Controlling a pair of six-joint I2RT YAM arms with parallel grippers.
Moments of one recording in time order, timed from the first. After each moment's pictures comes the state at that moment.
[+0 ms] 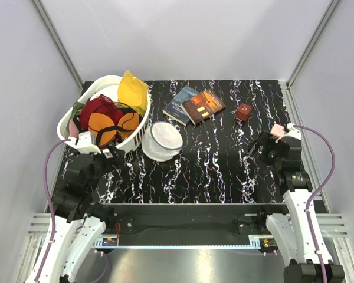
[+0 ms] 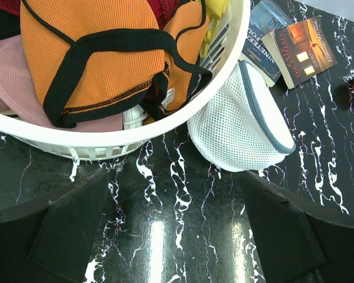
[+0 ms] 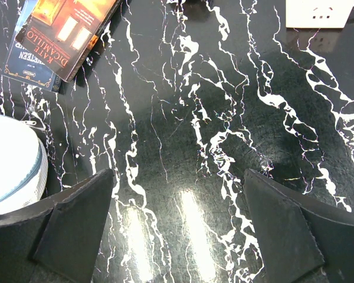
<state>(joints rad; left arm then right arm) -0.29 0.39 0.68 -0.66 -0.19 -0.40 -0.03 0.67 0.63 -0.48 -0.05 0.48</state>
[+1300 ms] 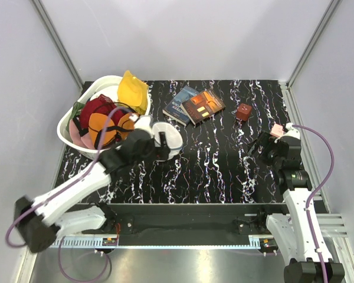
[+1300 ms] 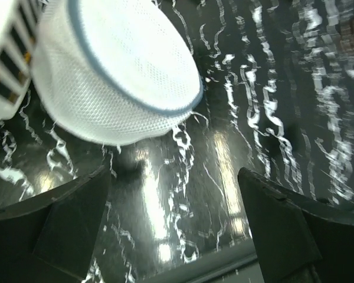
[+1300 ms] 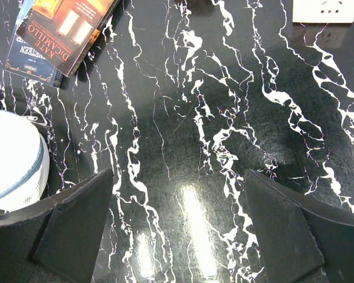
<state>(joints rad) -0.77 1.01 0.87 -0.49 -0.26 -0.59 -0.03 0.69 0.63 -0.48 -0.07 0.47</state>
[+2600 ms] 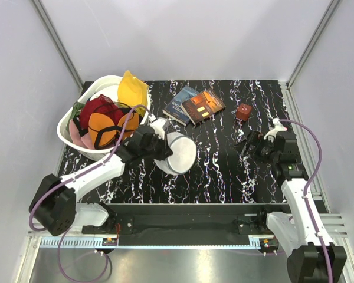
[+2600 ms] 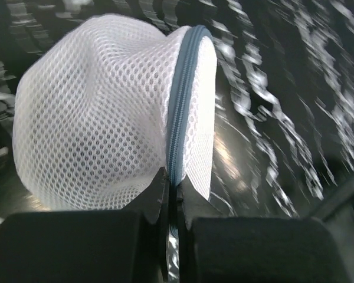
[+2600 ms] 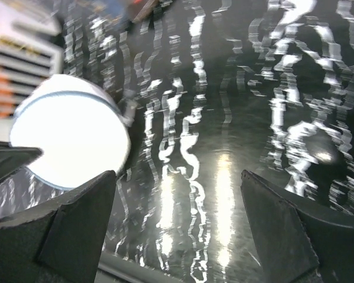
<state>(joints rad) -0.64 1.29 0.76 -0.09 0.12 -0.38 -0.02 0.80 0.63 -0.40 -0.39 0.45</state>
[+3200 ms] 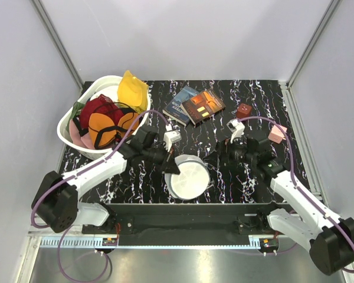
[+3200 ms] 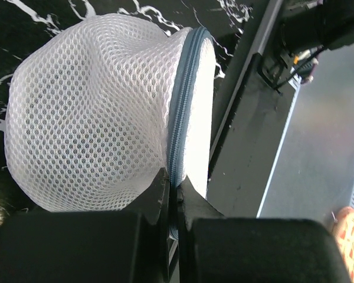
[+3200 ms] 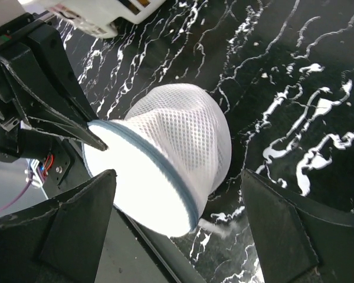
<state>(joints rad) -0.64 1.31 0.82 -0.29 0.72 -0.14 0.41 0.92 0.63 -0.17 -0.52 0.35</state>
